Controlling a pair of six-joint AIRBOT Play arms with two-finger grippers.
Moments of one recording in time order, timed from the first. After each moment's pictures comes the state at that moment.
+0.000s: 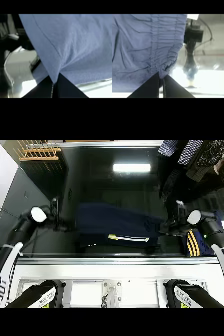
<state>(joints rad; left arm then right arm) -0.06 -1.13 0.81 1.15 -1.05 -1.51 -0.02 -1.09 0.81 -1.35 1.14 1.62</state>
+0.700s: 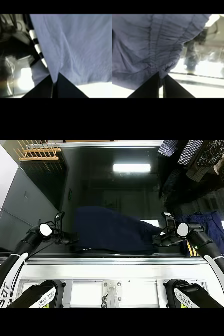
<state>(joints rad) -0.06 -1.11 0.59 1.15 -0.92 -1.52 0.12 -1.02 0.66 -1.35 1.10 1.62</state>
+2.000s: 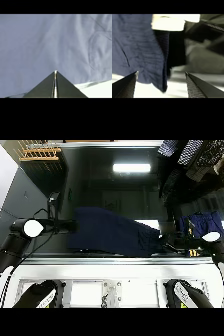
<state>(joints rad) -0.24 -0.88 0.80 1.23 -1.00 -1.61 -0.41 -0.98 0.47 -0.88 1.15 1.21</state>
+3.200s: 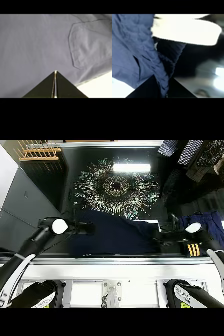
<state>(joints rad) -0.44 -1.11 0.81 1.13 -0.83 -1.65 -0.15 -1.15 0.62 -0.92 1.07 1.28</state>
